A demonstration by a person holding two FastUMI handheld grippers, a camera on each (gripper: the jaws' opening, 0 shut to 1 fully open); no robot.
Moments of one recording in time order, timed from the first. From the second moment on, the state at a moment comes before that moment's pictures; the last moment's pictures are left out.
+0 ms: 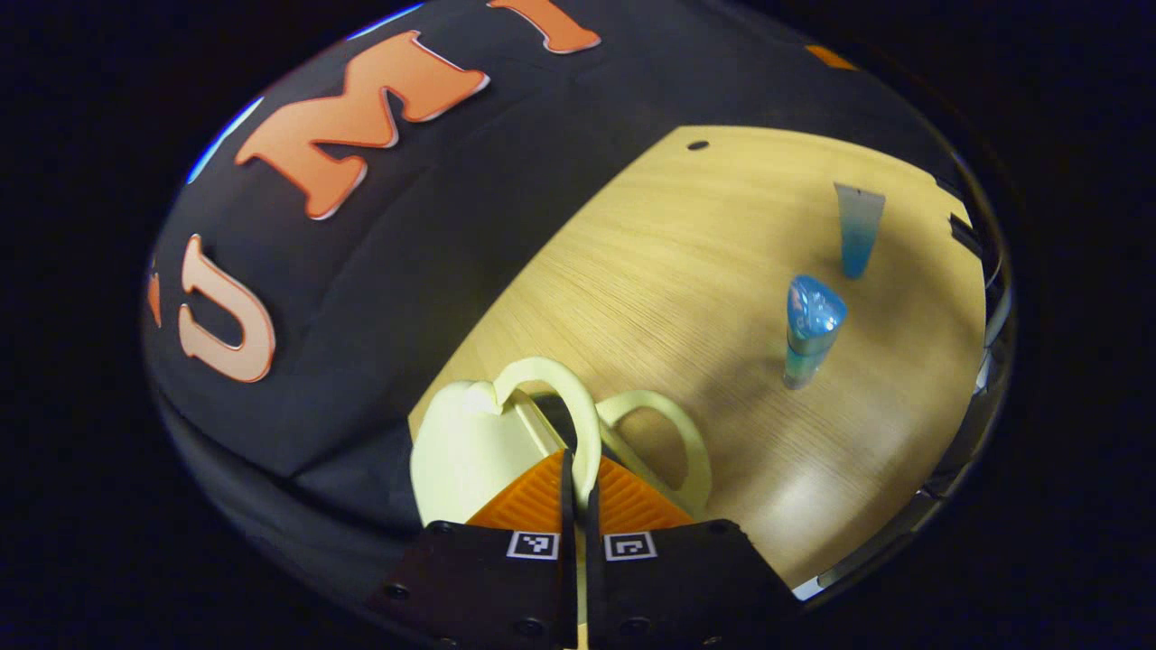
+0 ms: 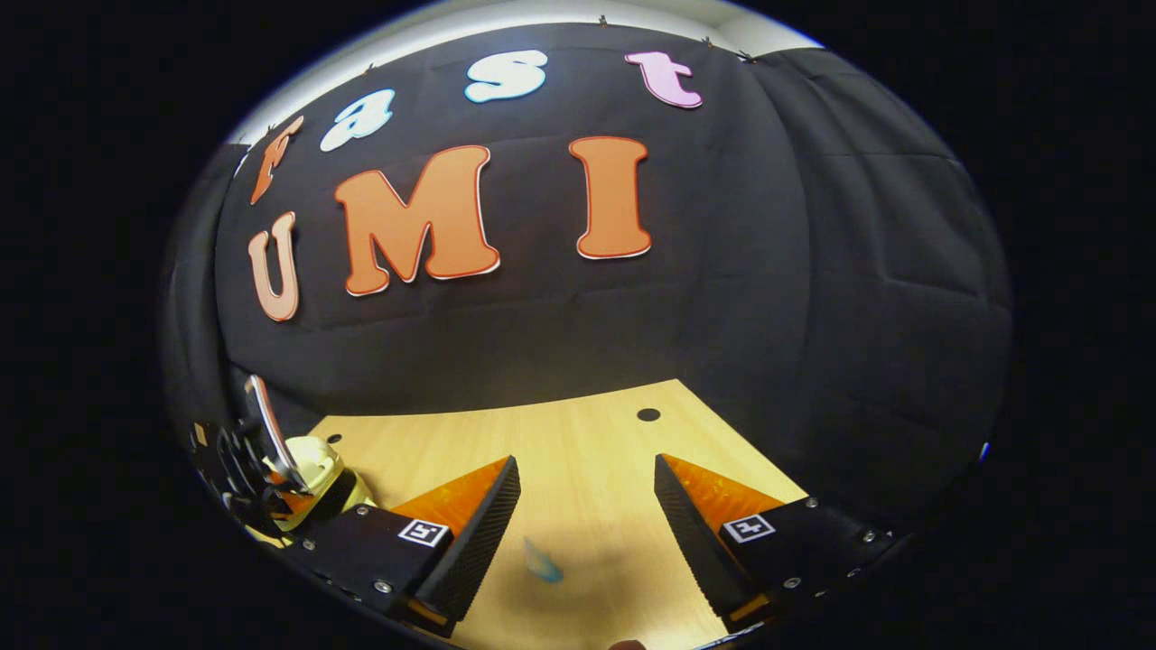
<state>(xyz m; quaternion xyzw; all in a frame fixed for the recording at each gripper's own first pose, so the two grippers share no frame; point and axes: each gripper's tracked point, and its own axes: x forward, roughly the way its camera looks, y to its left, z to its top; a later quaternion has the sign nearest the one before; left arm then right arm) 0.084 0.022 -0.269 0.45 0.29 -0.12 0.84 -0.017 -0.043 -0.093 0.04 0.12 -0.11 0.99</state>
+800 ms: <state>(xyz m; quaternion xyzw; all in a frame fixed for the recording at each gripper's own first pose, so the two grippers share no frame) 0.093 0.116 -0.171 0.16 0.29 -0.10 0.94 0.021 0.023 -0.073 0.06 0.11 -0.05 0.99</state>
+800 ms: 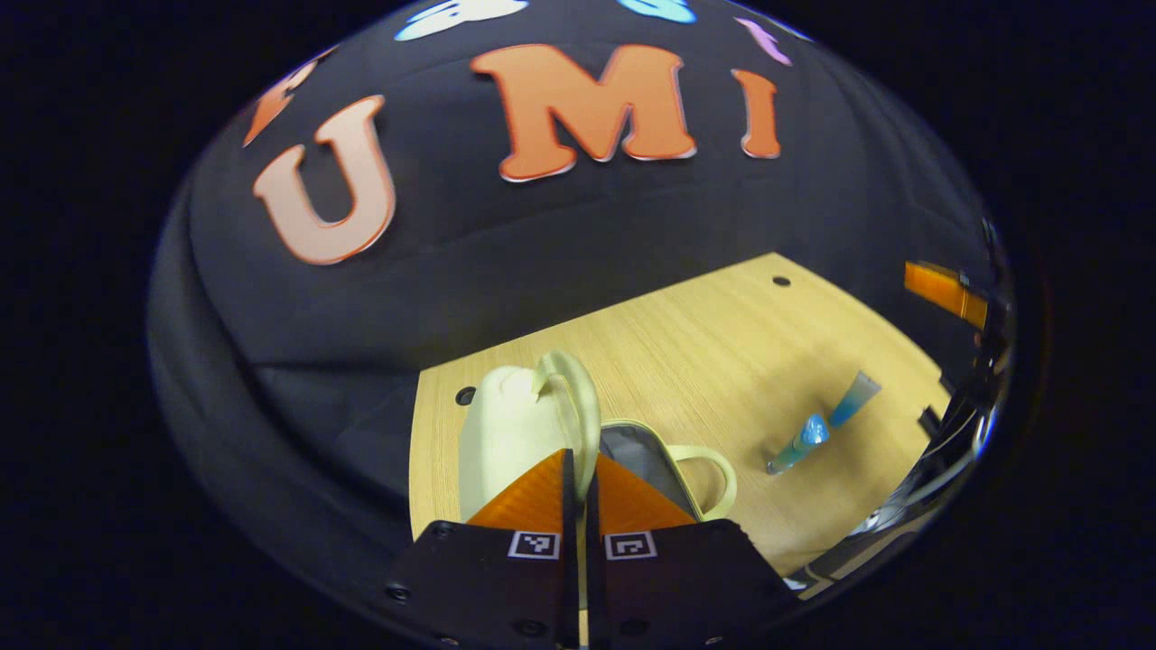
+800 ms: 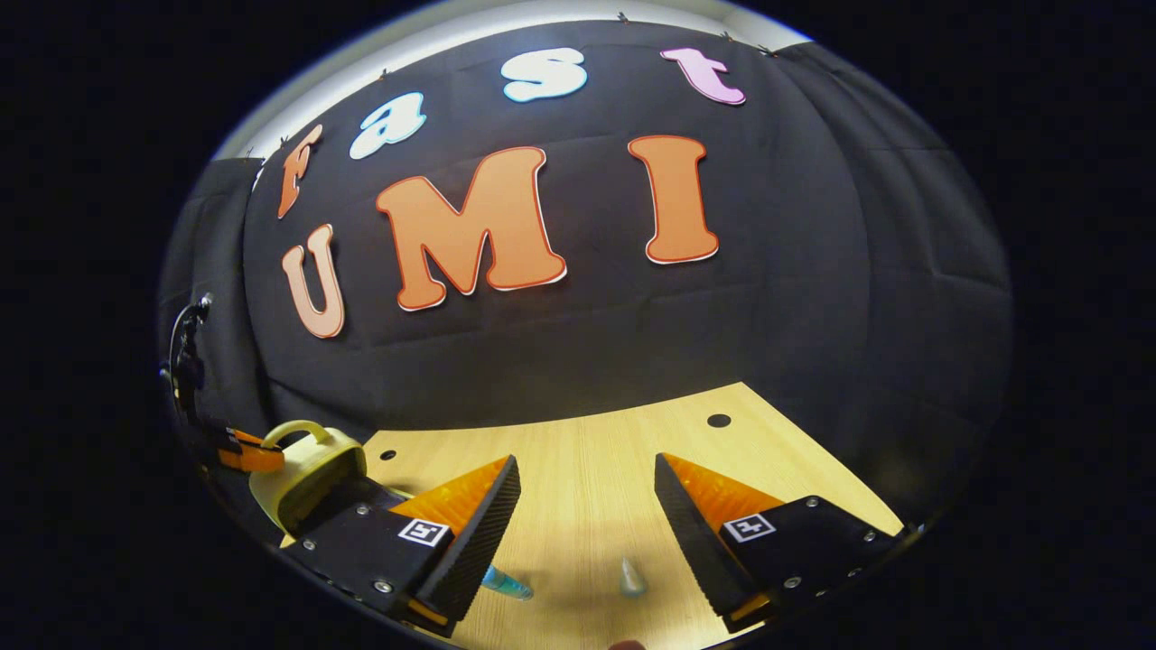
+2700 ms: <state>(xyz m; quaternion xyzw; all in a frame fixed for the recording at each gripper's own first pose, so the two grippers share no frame) 0.126 0.479 -0.310 0.07 0.31 0.12 0.94 -0.011 0.110 -0.087 0.05 0.14 -0.08 0.99</state>
